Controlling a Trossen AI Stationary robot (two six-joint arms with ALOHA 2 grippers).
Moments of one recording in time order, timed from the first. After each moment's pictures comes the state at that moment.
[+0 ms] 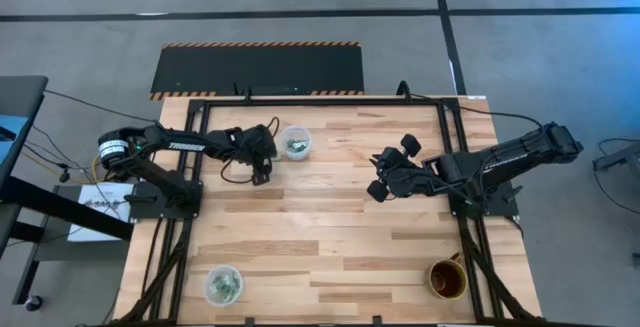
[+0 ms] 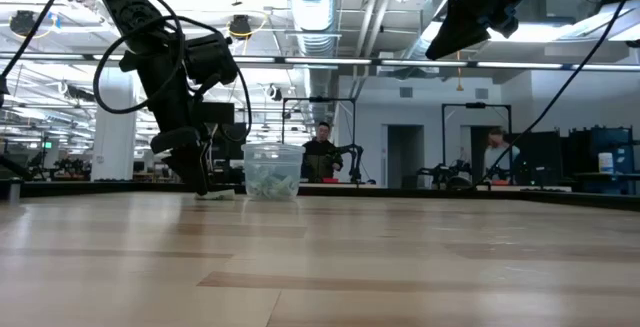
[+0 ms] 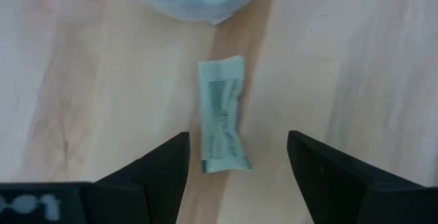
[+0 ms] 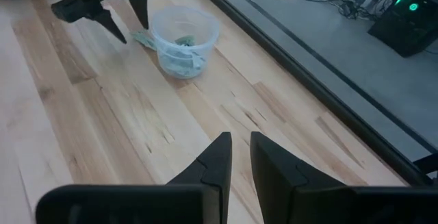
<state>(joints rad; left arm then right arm) 0.43 1.46 0.63 -0.27 -0.06 0.22 0.24 1.22 0.91 -0.55 0.76 0.44</state>
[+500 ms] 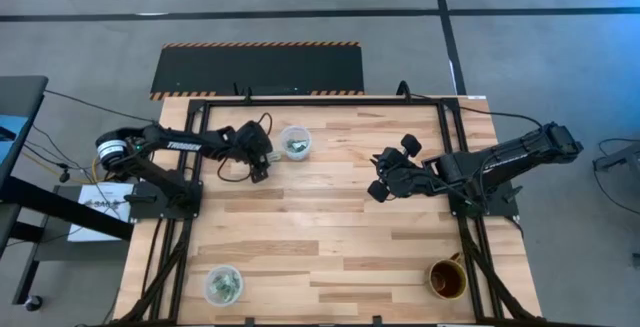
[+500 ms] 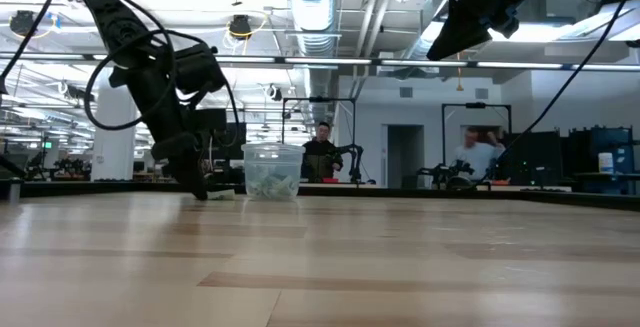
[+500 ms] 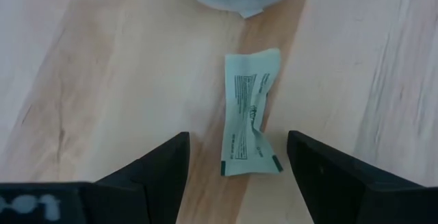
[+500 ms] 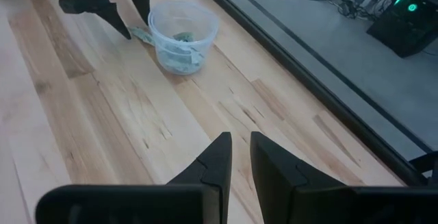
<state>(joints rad) 0.54 1.46 0.53 -0.10 0.03 0.21 0.24 1.22 0.91 -0.57 0.76 0.44</state>
